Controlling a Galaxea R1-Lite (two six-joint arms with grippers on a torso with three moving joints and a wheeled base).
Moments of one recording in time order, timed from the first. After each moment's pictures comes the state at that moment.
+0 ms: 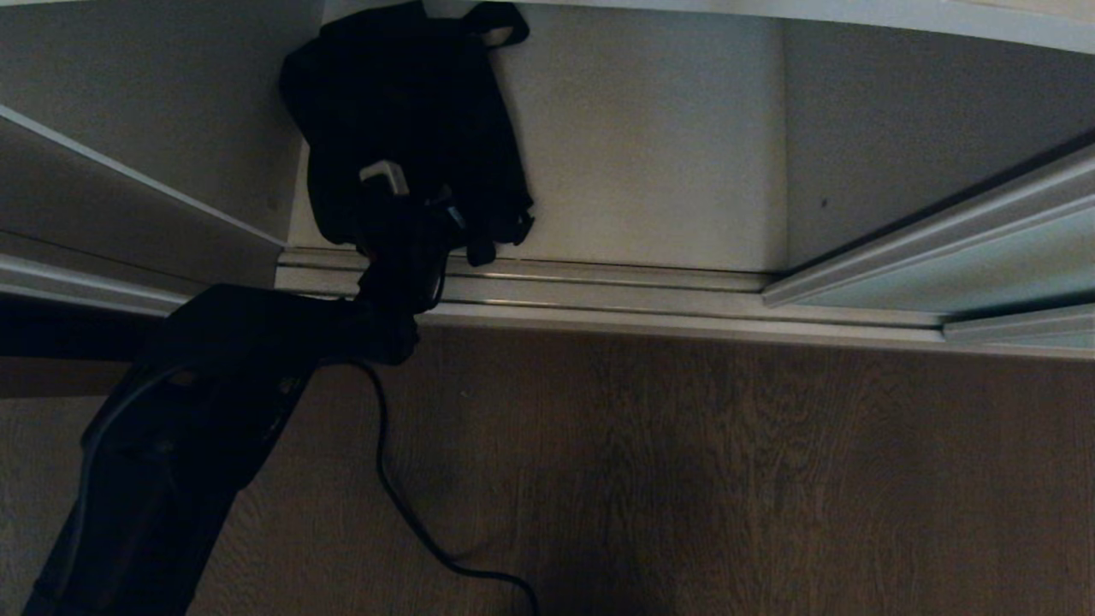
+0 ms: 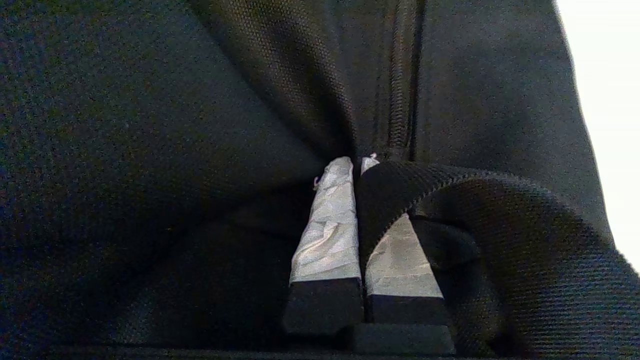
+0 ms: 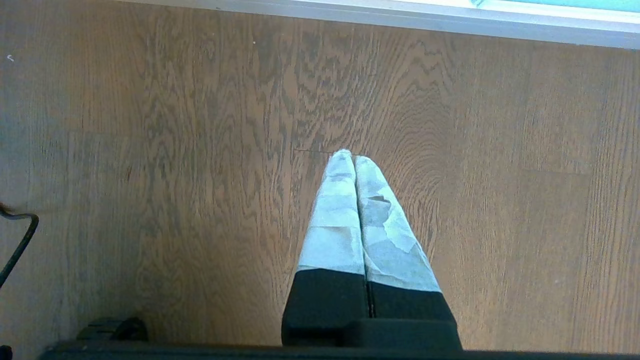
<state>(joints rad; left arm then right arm) -0.24 2.50 -1.94 -0.98 0.19 -0.28 0.00 0.00 0.00 0.00 -0.01 0.03</state>
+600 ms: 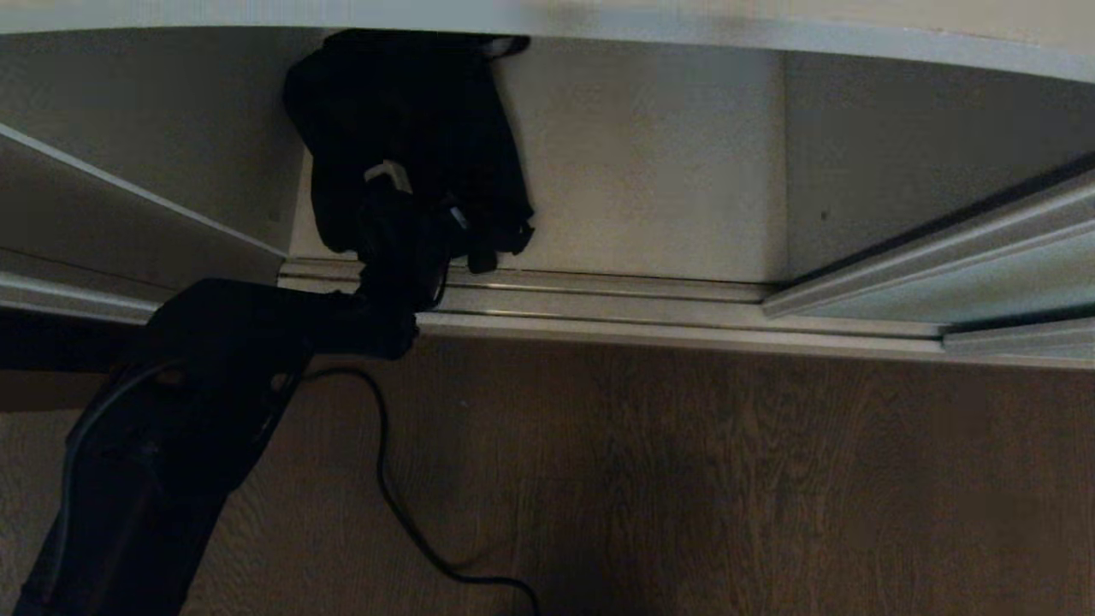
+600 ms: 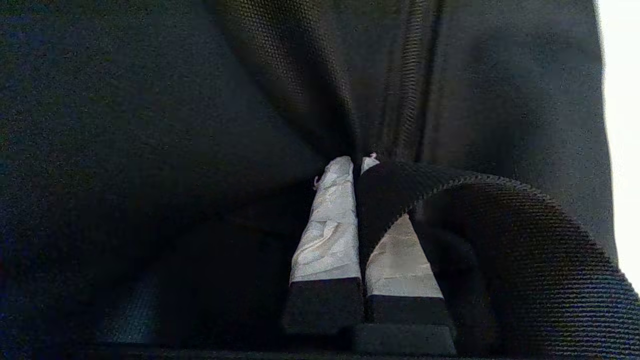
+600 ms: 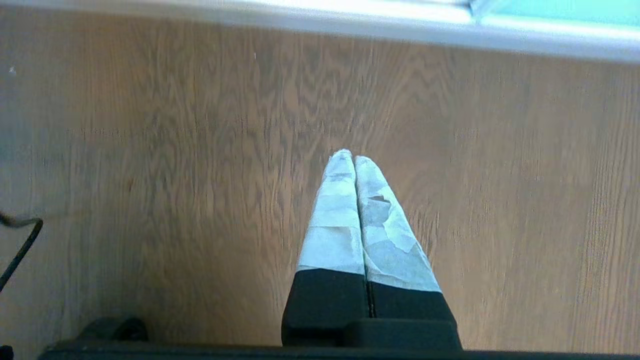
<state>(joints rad) -0.25 2.48 -1.93 -0.85 0.20 -0.33 0.00 0.00 0.00 0.00 -0.01 0.03</state>
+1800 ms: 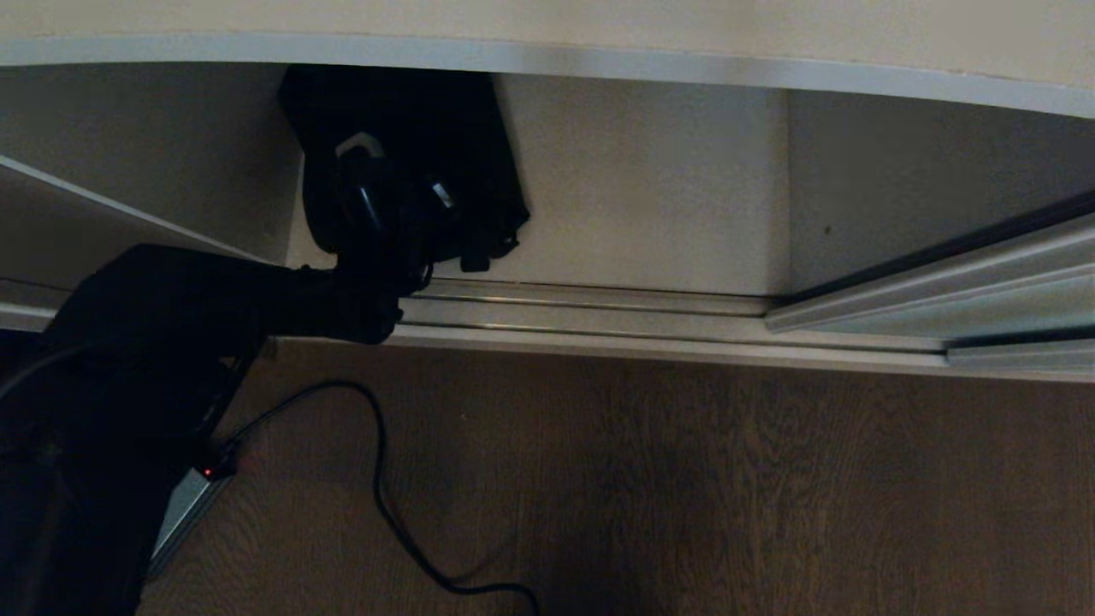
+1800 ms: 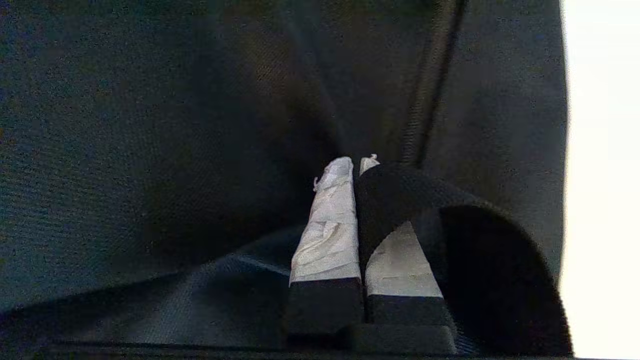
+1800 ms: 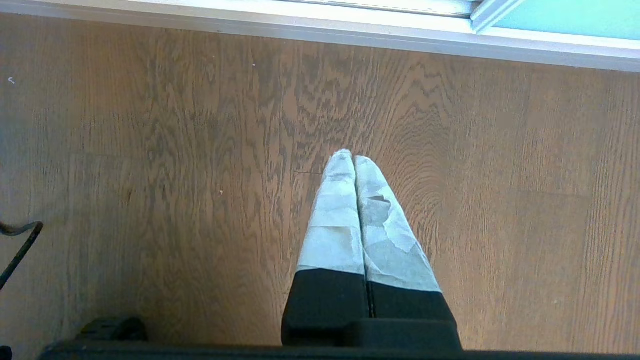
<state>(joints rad) -0.26 2.31 -1.81 -0.83 0.31 -0.36 0.00 0.00 0.00 0.00 -0.01 0.03</state>
